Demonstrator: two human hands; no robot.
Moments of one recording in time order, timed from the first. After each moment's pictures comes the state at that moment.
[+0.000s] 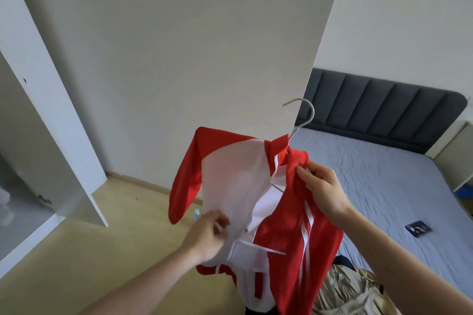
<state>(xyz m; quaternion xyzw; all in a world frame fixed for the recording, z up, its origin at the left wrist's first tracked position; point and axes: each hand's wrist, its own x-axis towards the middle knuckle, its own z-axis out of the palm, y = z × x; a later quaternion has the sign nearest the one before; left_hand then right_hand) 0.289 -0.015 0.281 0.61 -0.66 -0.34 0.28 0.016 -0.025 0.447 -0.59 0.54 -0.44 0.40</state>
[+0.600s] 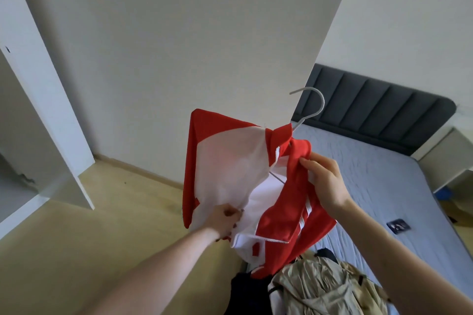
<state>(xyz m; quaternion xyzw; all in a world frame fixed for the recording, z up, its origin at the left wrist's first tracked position) 0.233 -0.050 0.256 0.61 -0.54 -0.52 0.25 0.021 -0.029 0.458 -0.57 0.54 -0.48 0.40</state>
